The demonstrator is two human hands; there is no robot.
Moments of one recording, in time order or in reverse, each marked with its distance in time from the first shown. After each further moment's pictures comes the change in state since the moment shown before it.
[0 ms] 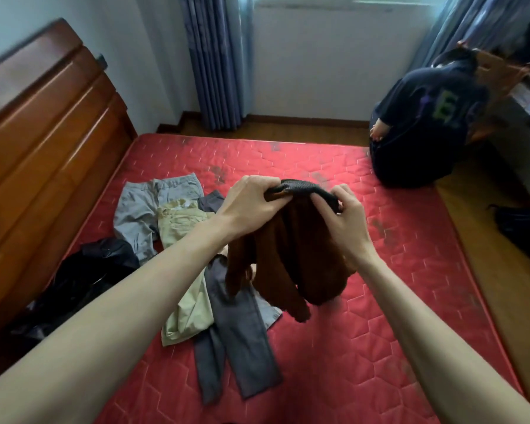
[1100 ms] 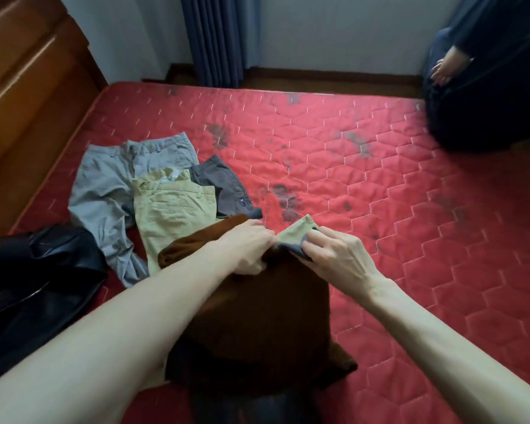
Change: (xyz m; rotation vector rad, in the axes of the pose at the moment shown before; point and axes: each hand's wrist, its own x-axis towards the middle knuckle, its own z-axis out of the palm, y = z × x) left_hand -0.022 -0.348 0.194 0.607 -0.784 0.146; right_hand -0.005 0.263 0.214 -0.789 -0.150 -0.789
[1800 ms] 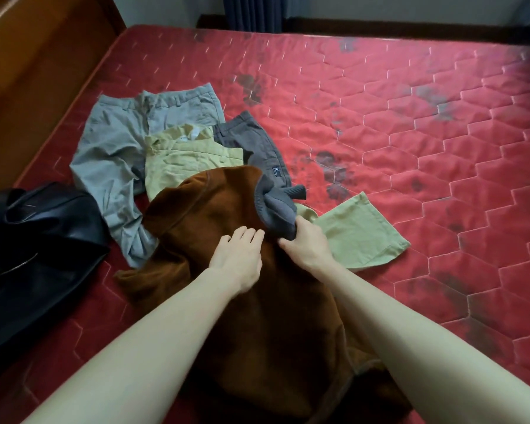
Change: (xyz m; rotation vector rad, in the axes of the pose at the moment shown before) left_hand 0.000 -0.053 0.176 -0.109 -0.017 -0.534; right_hand 0.006 -0.056 0.247 0.513 -0.683 0.962
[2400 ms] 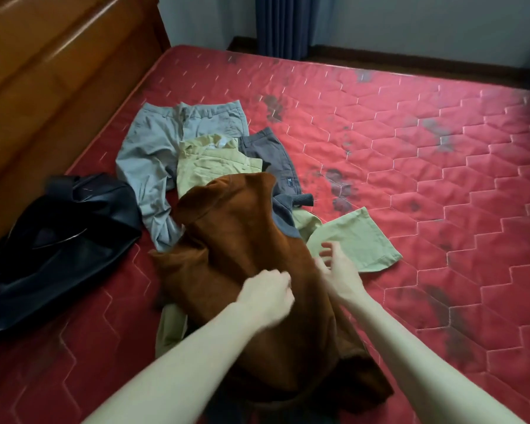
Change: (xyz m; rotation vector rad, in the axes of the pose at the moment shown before) left_hand -0.099 0.071 -0.035 -0.340 -0.042 -0.032; right_hand -0.083 0.044 -0.044 0.226 -0.032 -0.024
